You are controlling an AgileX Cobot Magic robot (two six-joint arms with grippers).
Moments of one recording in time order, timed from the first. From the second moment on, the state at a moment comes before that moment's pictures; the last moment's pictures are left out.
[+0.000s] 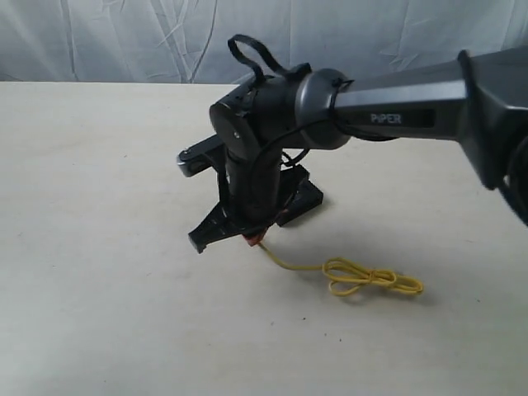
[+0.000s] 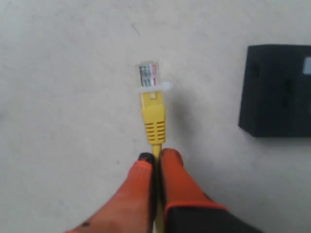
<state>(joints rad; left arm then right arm) 0.02 0.00 0.00 0.00 0.23 0.01 0.81 2.12 -1.51 -0.07 0.90 0.13</state>
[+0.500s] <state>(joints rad) 0.02 0.00 0.00 0.07 0.22 0.02 0.62 1.80 -1.04 -0.03 0.65 0.06</state>
